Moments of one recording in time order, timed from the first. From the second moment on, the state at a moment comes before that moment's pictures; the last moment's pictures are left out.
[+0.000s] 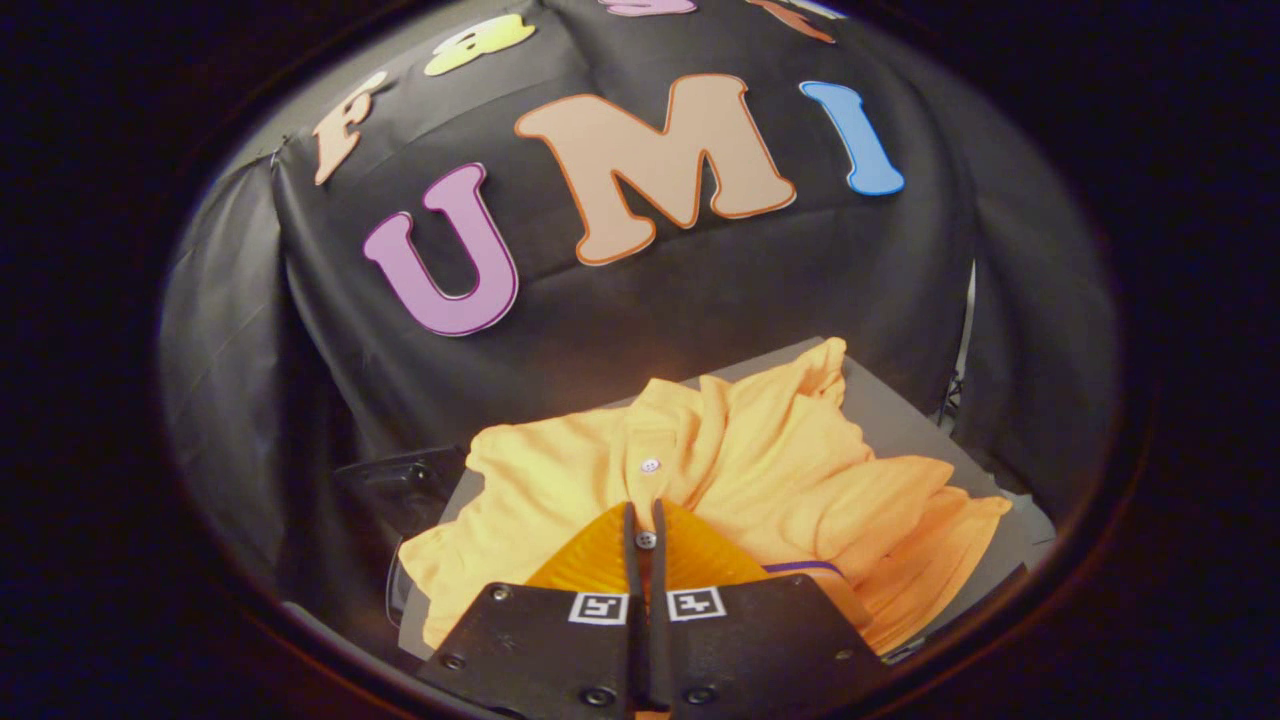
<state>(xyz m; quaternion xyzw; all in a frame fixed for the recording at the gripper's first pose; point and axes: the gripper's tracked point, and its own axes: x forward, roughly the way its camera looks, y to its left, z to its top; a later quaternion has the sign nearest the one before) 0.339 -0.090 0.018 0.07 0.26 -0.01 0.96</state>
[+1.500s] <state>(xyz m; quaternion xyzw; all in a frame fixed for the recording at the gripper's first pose) 0.349 0.263 0.068 0.11 0.22 0.16 0.95</state>
